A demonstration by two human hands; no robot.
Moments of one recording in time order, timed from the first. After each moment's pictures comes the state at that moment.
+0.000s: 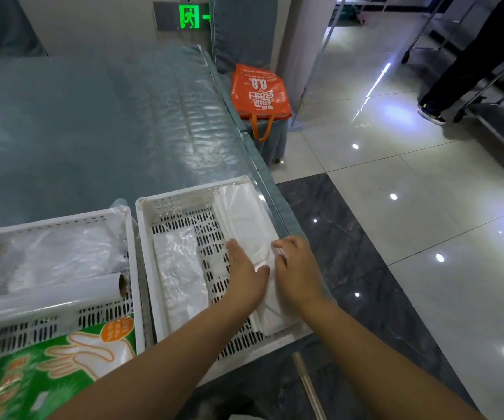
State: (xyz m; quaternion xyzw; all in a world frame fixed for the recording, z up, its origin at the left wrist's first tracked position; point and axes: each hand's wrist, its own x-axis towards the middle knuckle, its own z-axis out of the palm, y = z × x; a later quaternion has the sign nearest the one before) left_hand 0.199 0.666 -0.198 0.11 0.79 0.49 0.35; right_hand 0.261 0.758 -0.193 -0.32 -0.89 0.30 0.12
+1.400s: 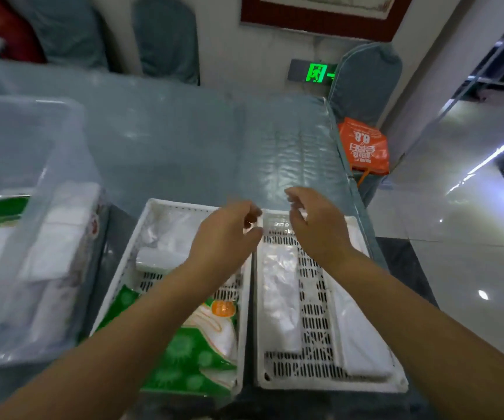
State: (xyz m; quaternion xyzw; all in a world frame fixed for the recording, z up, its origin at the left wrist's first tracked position) left_hand 0.092 0.469 -0.075 0.20 0.89 0.41 0.01; right_hand 0.112 0.644 -0.080 -0.01 -0.94 0.26 0.20
